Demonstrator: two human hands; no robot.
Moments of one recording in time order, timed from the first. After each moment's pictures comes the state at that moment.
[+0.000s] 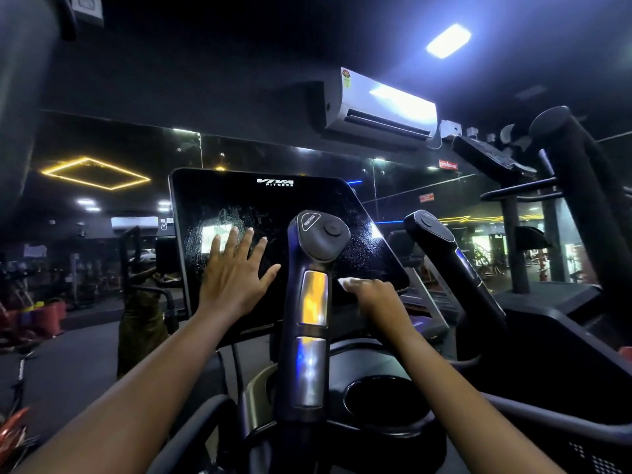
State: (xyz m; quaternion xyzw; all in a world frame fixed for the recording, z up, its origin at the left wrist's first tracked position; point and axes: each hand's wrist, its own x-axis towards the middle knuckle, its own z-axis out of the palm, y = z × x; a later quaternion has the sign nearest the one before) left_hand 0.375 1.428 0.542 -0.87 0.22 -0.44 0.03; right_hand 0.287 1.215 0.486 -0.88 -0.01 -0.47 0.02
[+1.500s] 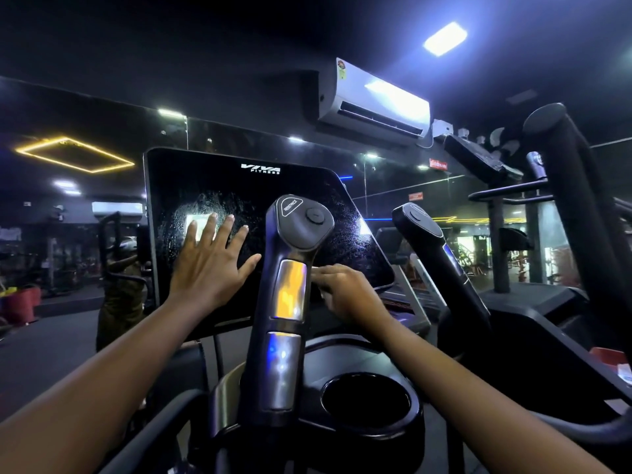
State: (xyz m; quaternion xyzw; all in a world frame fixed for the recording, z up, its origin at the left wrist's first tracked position) left_hand 0.369 1.429 0.542 -0.87 0.22 -0.44 0.05; right_hand 0.299 1.217 0.493 -0.84 -0.16 -0.51 0.03
